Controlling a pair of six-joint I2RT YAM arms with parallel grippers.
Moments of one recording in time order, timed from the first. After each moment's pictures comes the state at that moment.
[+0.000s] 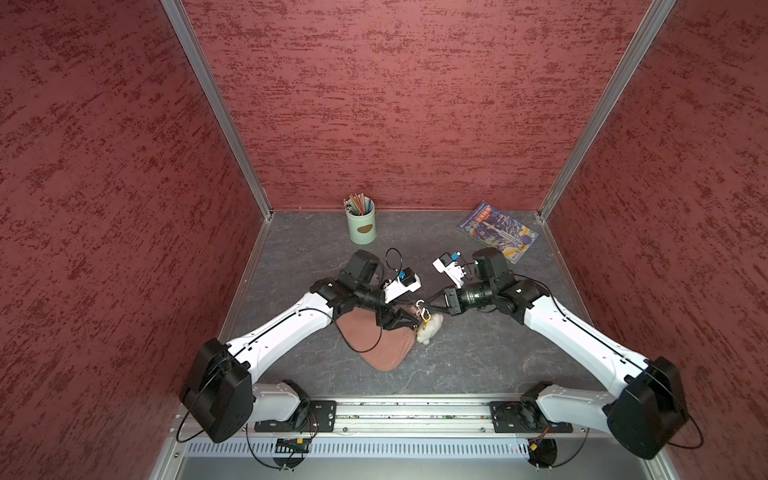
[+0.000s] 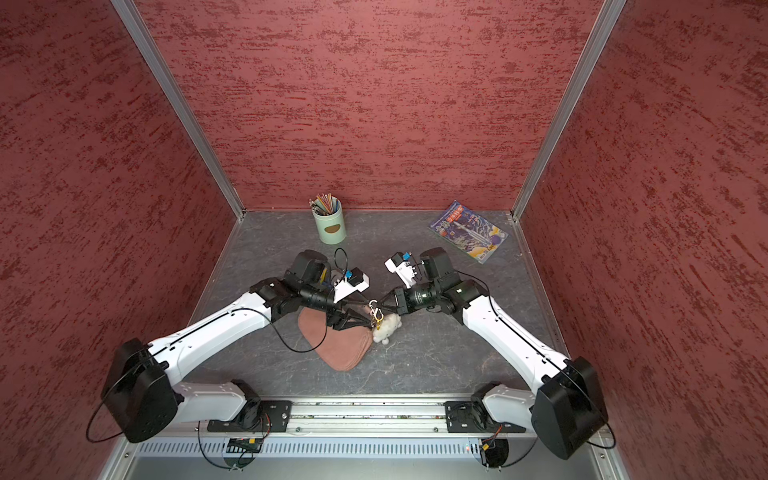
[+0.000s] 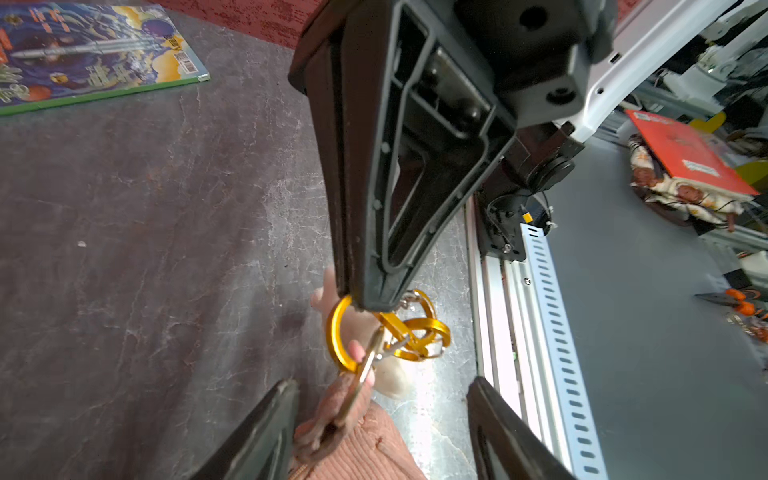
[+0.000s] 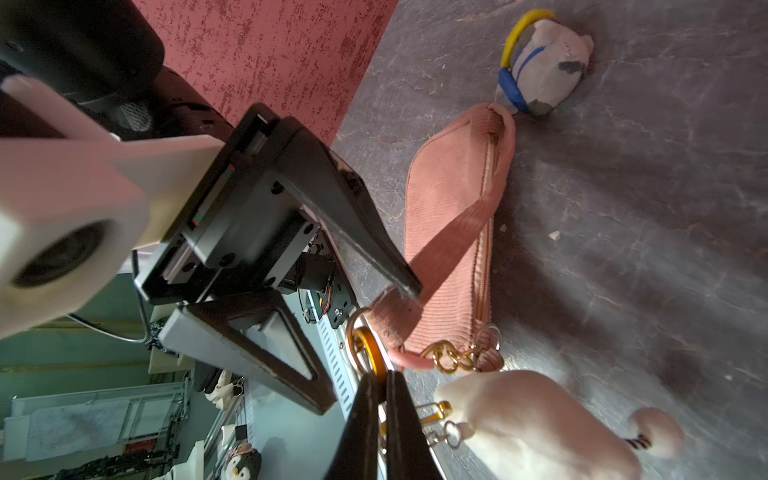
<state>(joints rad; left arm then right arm) -0.64 1.32 0.96 -0.42 0.77 0.38 0.51 1.24 0.94 -0.45 -0.88 0.37</state>
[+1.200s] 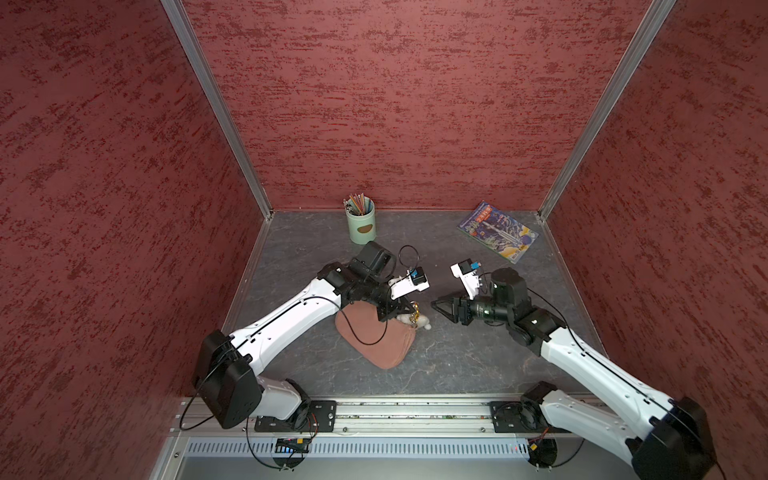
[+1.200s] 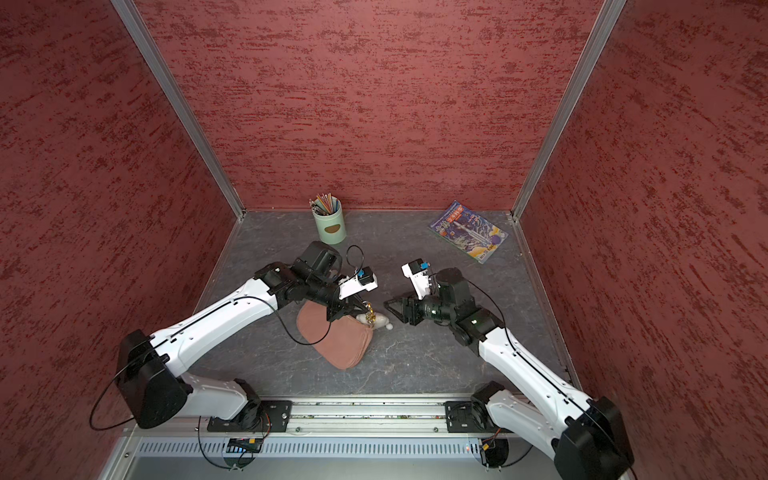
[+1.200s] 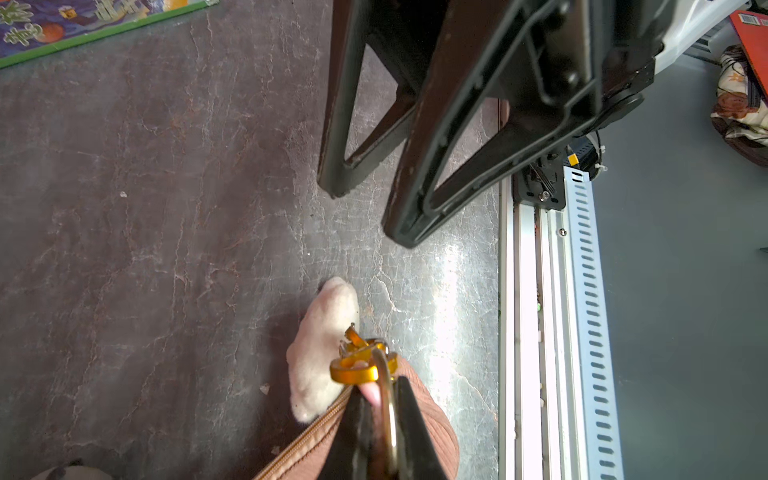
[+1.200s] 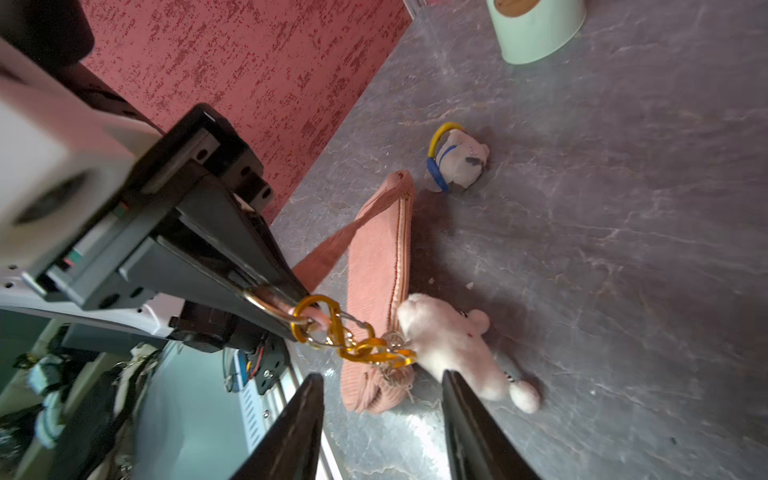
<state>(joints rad) -0.69 1.40 1.20 -0.79 0.58 0.48 0.53 0.97 0.61 -0.09 -0.60 0.39</state>
